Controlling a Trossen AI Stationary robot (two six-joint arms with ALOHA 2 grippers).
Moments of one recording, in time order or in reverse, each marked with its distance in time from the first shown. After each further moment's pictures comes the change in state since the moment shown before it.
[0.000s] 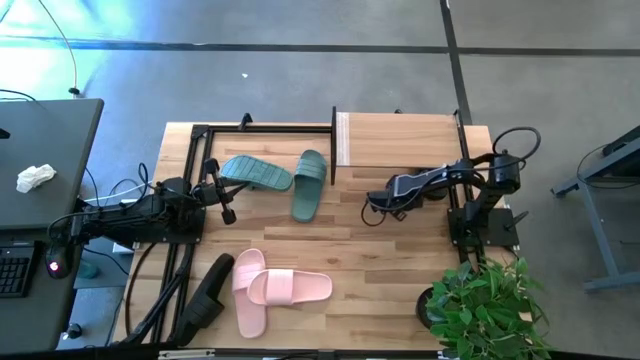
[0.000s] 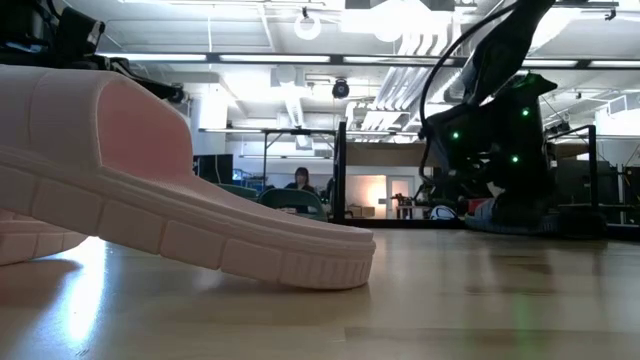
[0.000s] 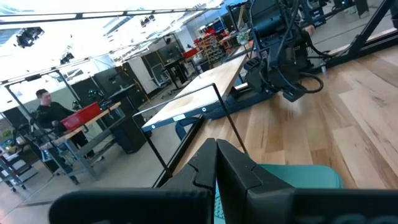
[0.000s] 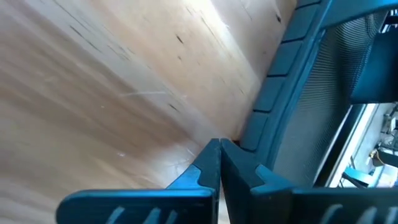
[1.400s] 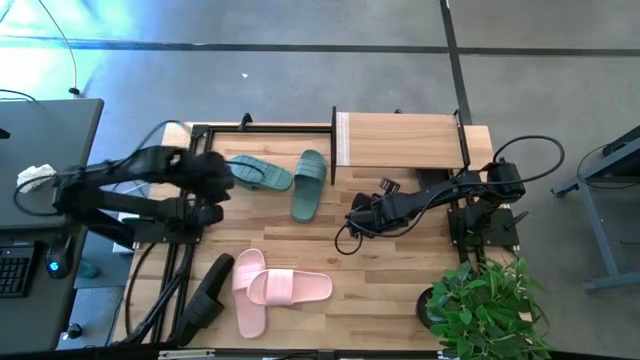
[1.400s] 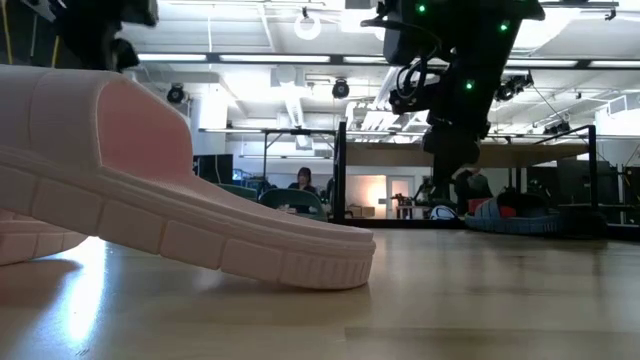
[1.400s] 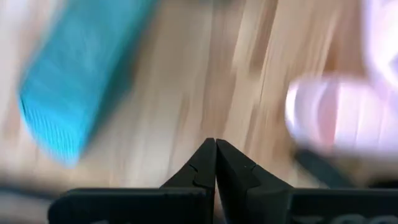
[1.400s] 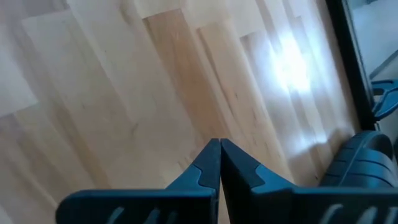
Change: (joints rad) left arm 0.000 0.930 1.013 -1.409 0.179 -0.543; right arm 0.291 -0.002 0.316 0.110 0.073 -0.218
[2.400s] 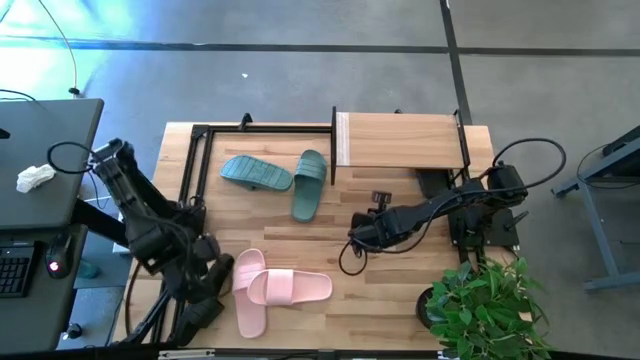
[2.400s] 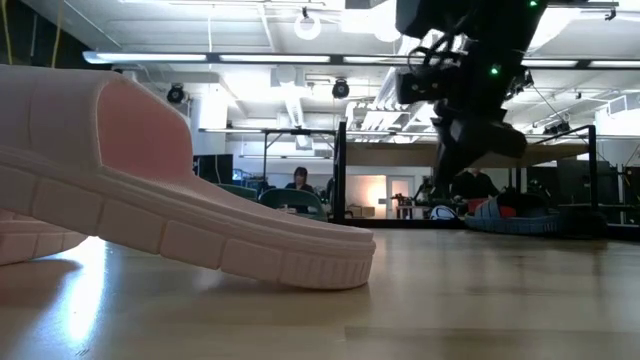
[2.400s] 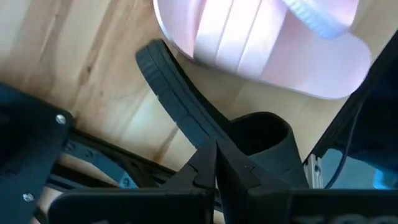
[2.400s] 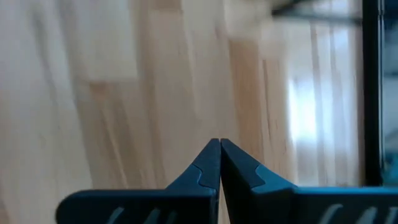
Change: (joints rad) left arm -1.118 0.294 0.055 0.097 -0.093 -1.383; right arm 0.112 0.000 -0.001 0.081 -0.039 -0.248
